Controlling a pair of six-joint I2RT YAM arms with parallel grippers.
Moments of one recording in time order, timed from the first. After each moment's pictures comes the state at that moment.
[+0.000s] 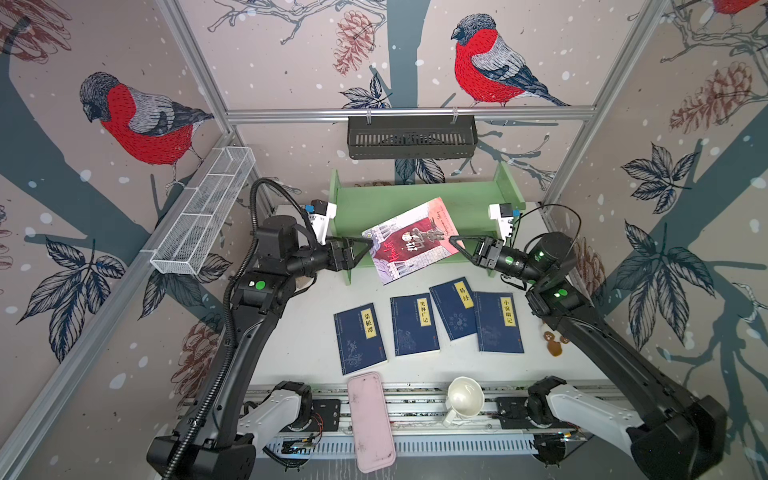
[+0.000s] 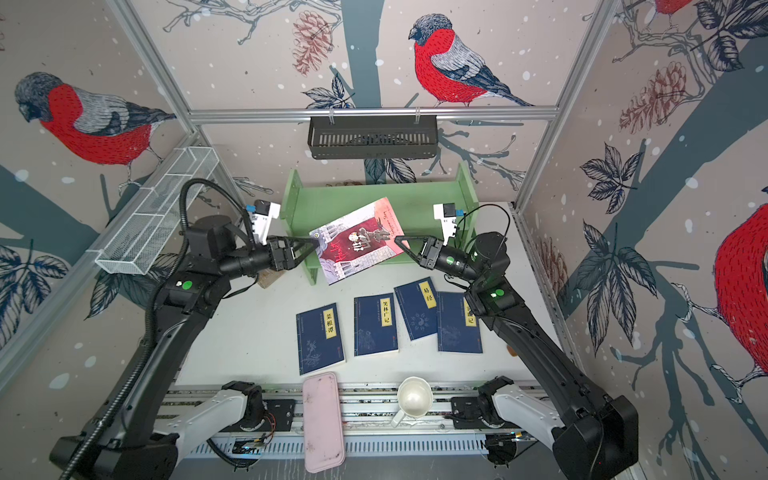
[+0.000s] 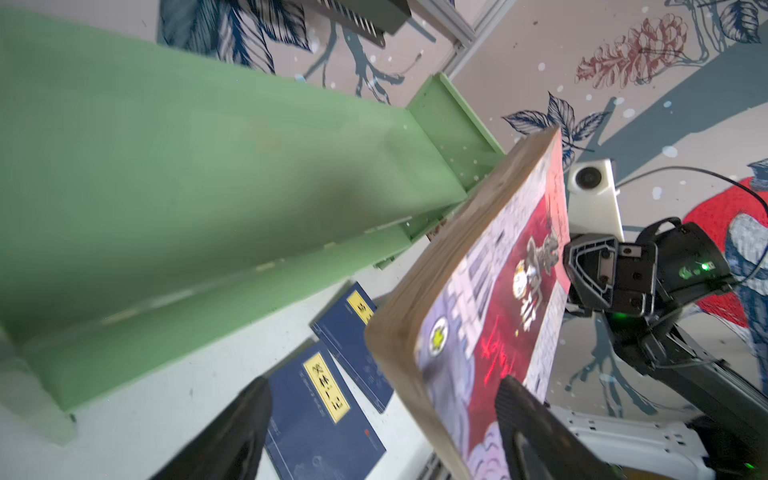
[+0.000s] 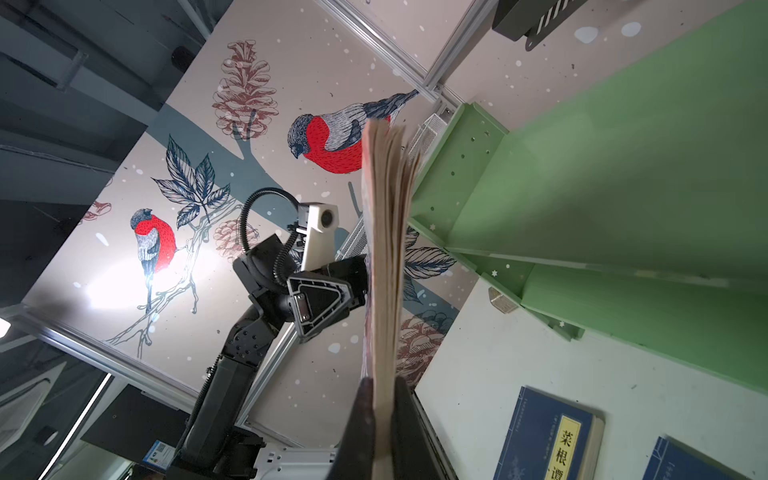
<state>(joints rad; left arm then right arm) -0.18 1.02 1.13 -0.48 0.81 -0.44 0.41 1.03 0.87 0.34 -0.80 1.03</state>
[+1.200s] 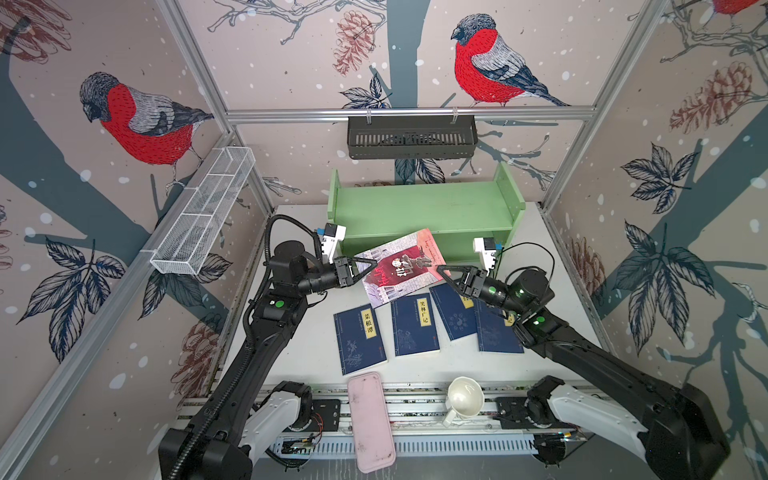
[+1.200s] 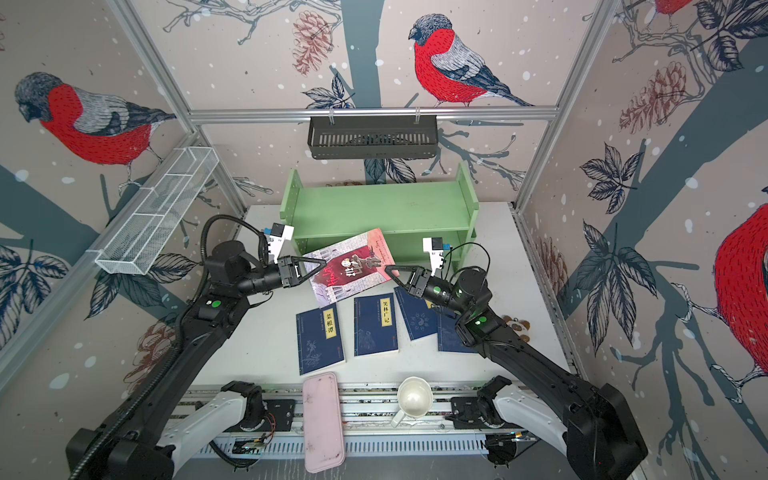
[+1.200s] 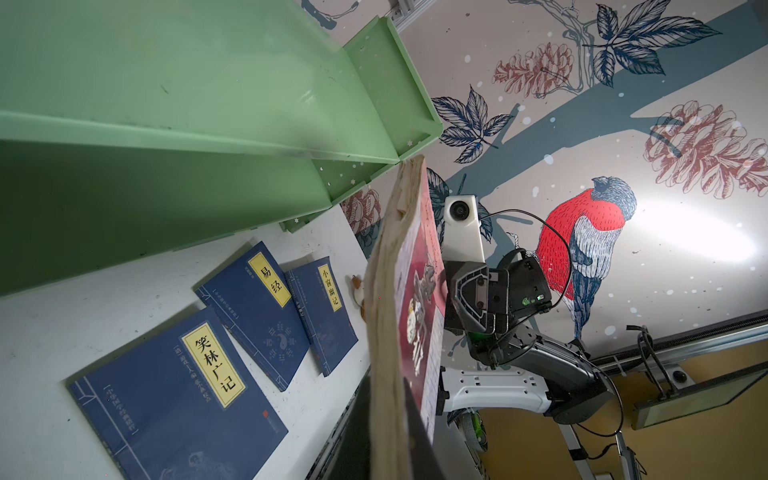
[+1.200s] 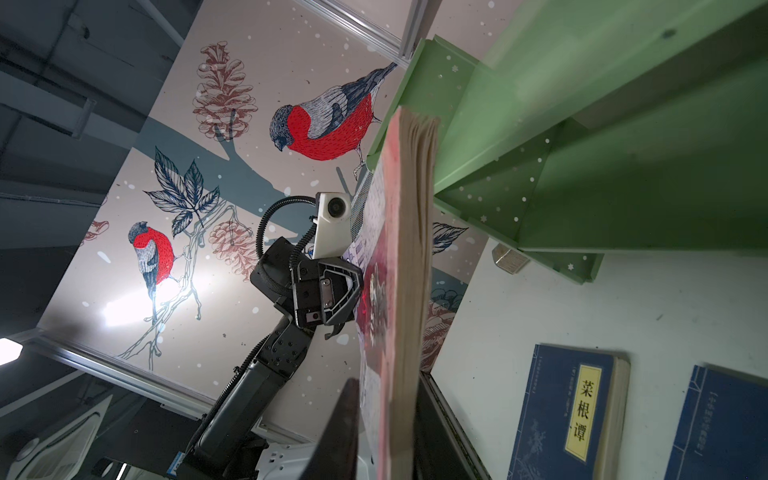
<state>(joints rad) -0.19 0.98 0.81 -0.05 0.99 -0.78 0.58 1.00 0.53 0.61 -0.62 1.16</state>
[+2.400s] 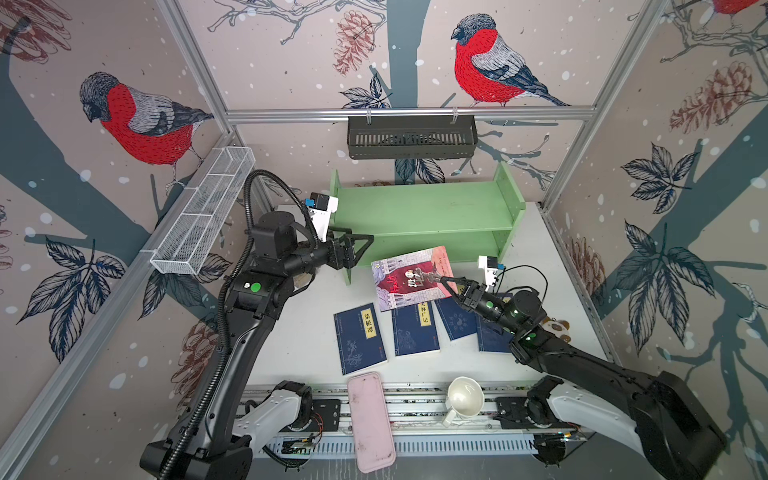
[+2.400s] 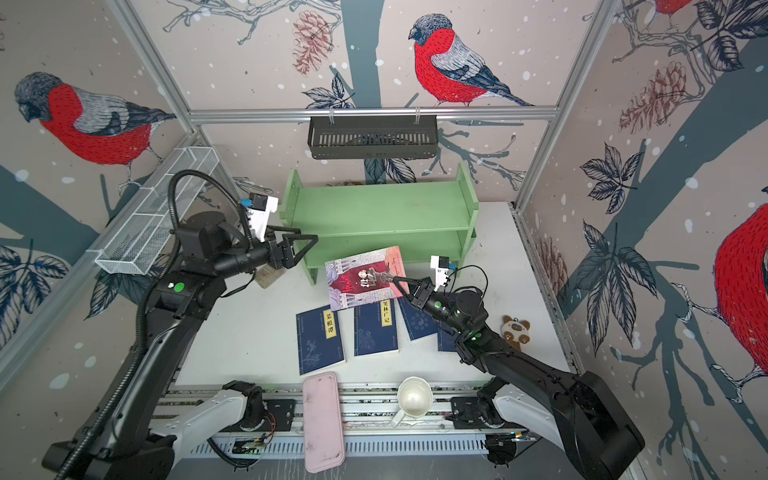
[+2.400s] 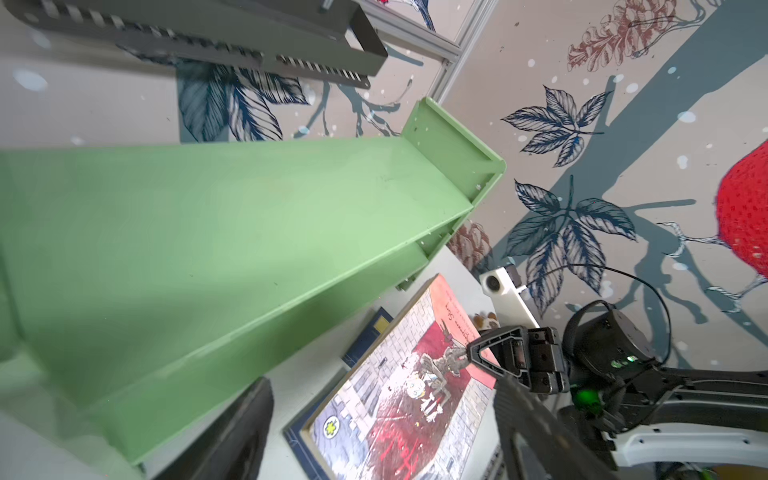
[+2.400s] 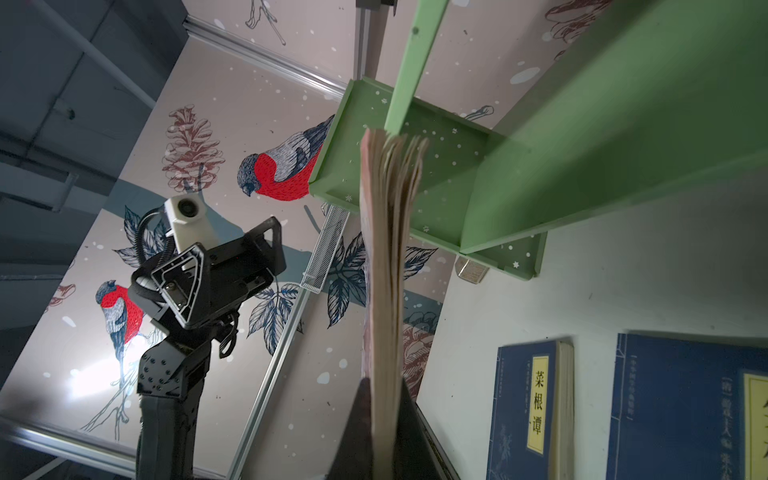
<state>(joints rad) -0.22 1.04 1.32 -0.57 0.62 -0.21 0.59 1.04 0.31 0.85 -0.42 1.24</state>
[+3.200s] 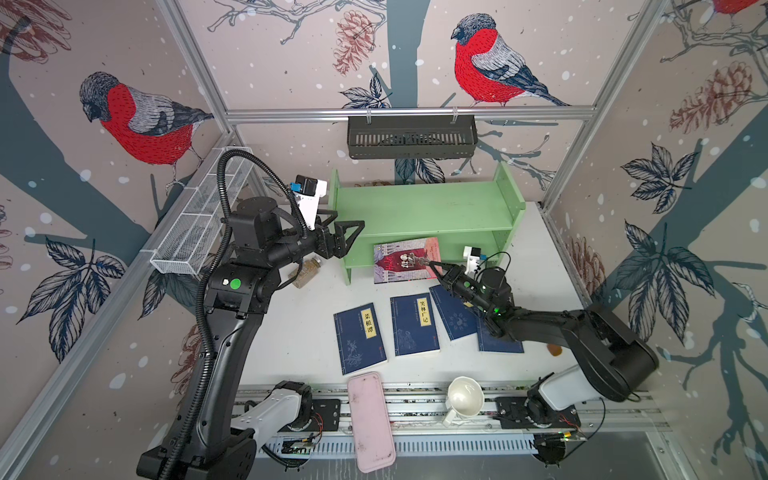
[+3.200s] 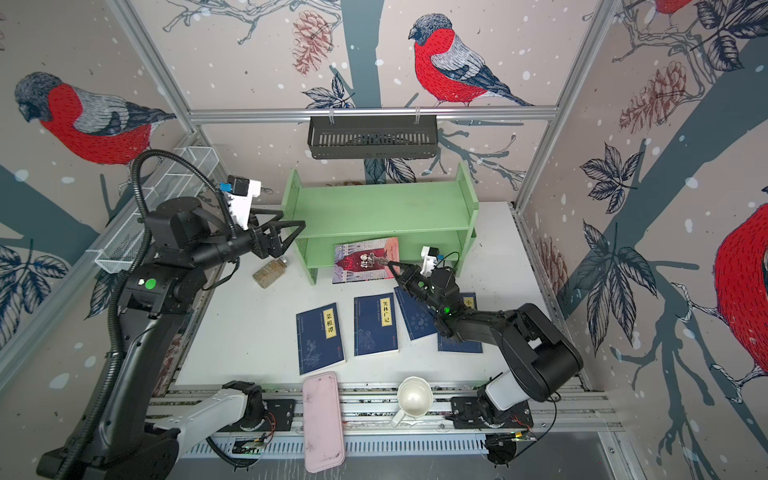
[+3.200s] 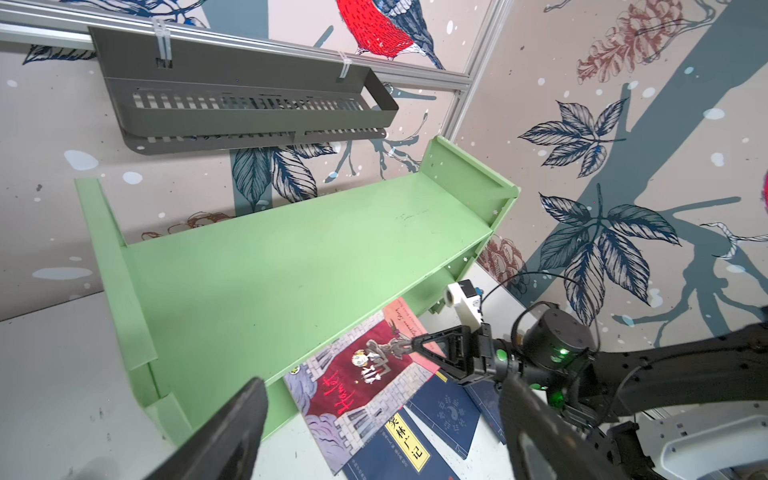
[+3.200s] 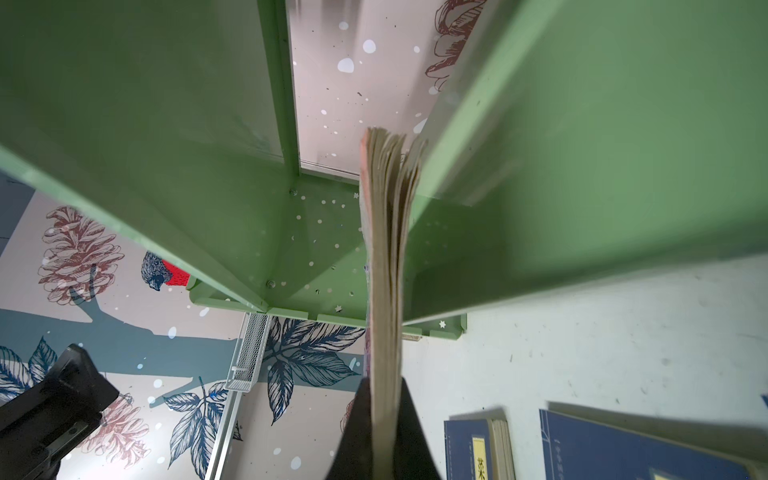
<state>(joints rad) -0.19 1.08 1.49 -0.67 0.61 -0.12 0.57 1.55 0.50 1.02 -0.31 1.31</state>
